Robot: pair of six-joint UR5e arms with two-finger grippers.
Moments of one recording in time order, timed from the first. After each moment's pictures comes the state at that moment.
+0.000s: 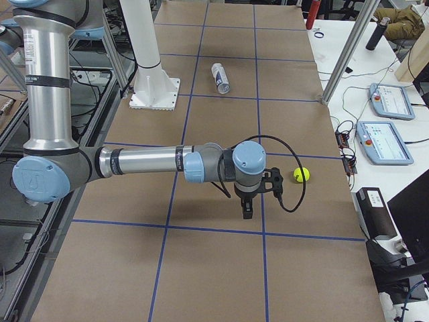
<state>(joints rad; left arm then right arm) -1.46 -1.68 -1.75 -1.77 -2.31 0.09 1.58 -1.60 1.71 -1.56 2.45 0.00</state>
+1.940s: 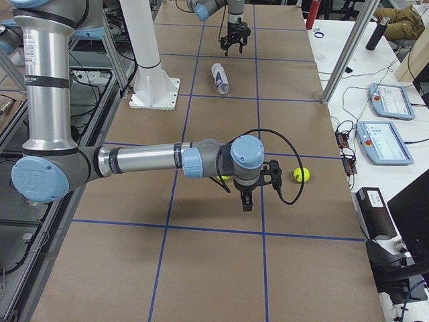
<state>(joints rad) -0.61 -2.34 -1.84 -1.34 -1.99 -0.03 1.57 -1.61 1.74 -1.56 2.48 0.00</state>
